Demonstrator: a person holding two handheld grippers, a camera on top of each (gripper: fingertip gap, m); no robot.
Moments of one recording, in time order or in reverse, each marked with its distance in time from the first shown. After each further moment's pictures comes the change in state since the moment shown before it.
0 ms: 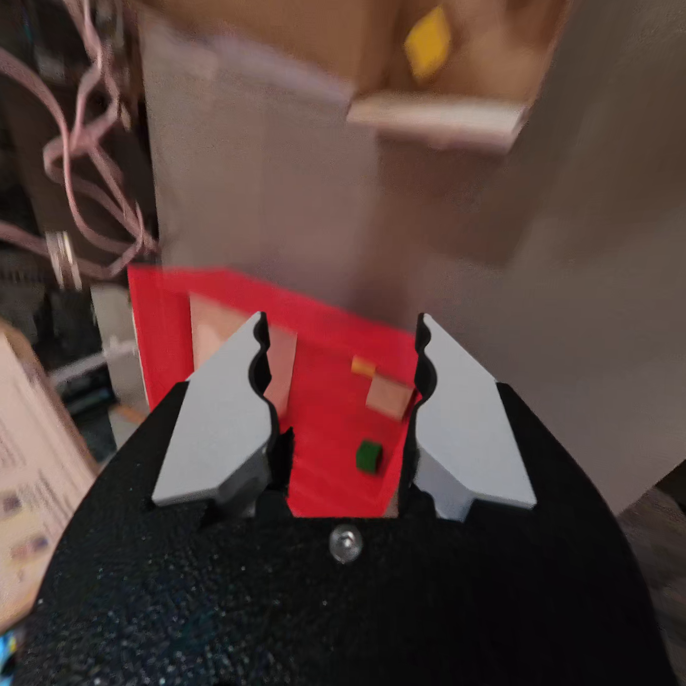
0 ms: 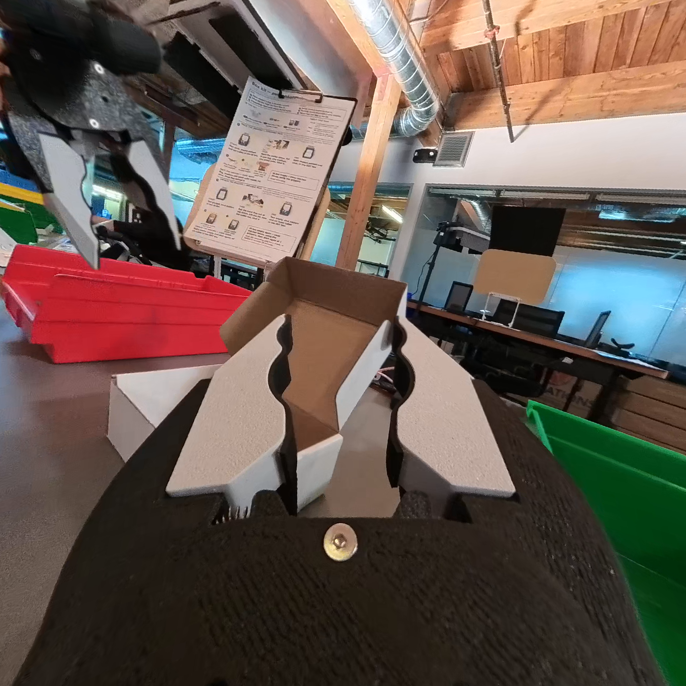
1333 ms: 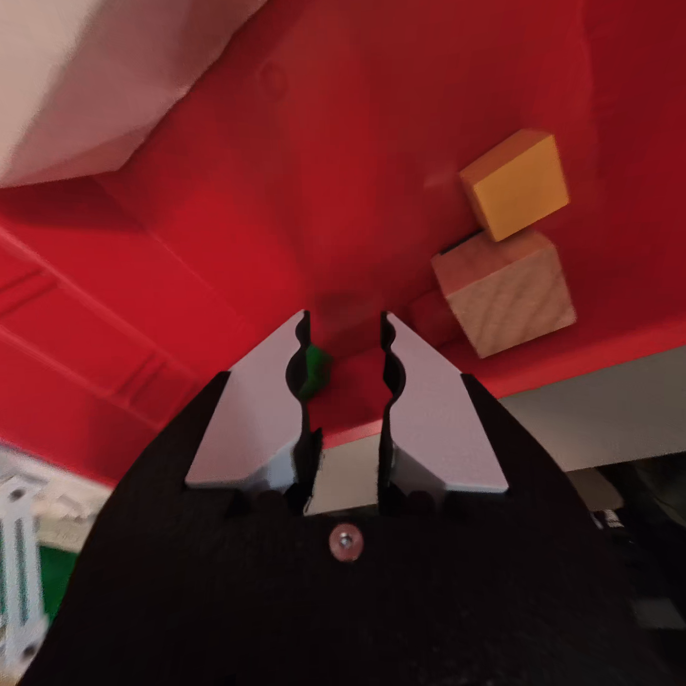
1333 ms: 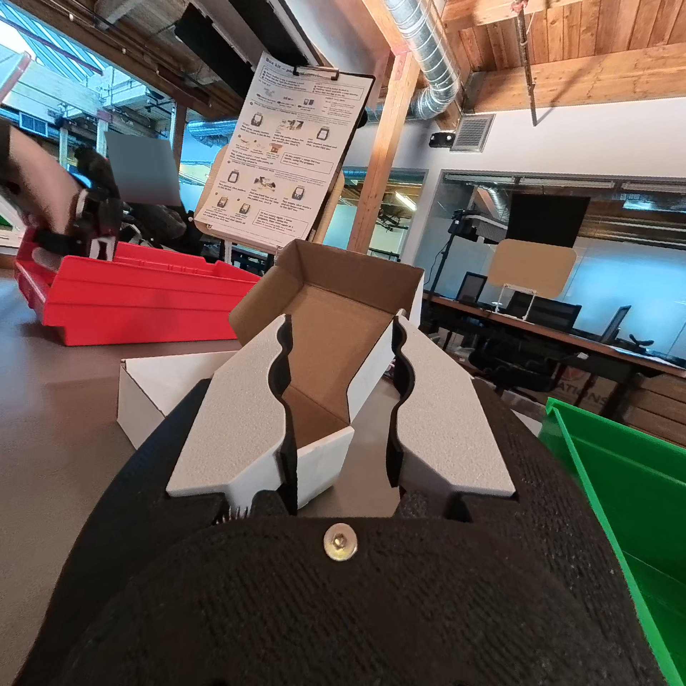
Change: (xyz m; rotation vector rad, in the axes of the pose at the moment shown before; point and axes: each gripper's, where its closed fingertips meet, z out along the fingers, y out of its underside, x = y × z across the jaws) left arm 0.022 0.194 0.092 -0.441 0.298 -0.763; right arm -0.009 0.010 0.005 -0.038 -0.038 -0.006
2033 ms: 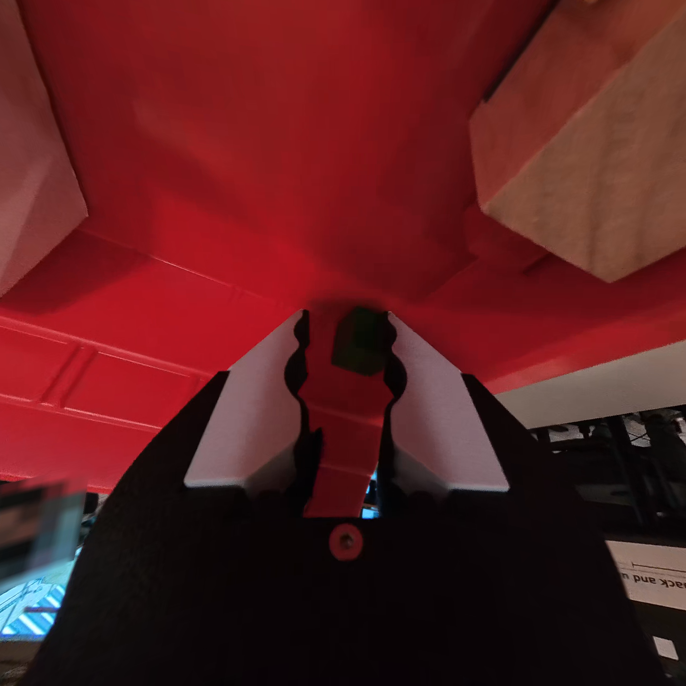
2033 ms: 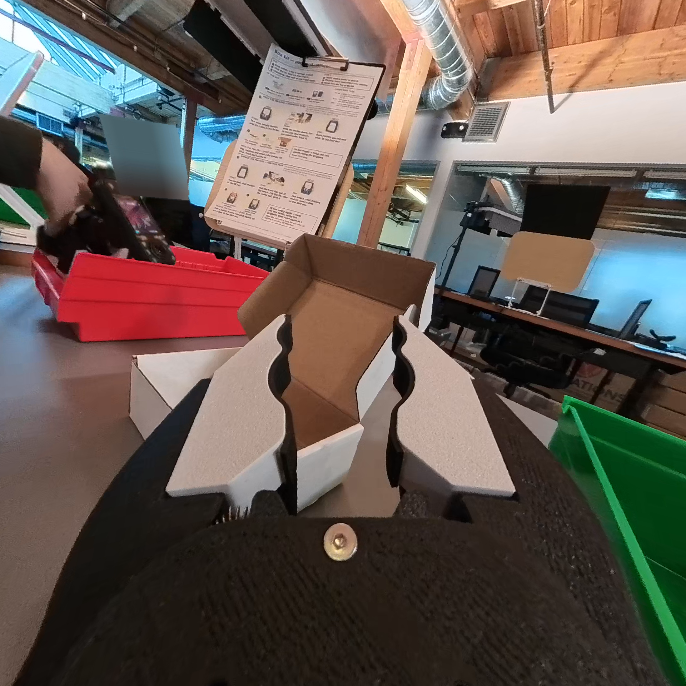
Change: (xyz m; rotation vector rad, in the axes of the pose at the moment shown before) left arm -0.031 0.032 0.015 -0.287 -0.208 0.503; right arm -0.005 0.004 0.002 -0.016 -0.028 0.018
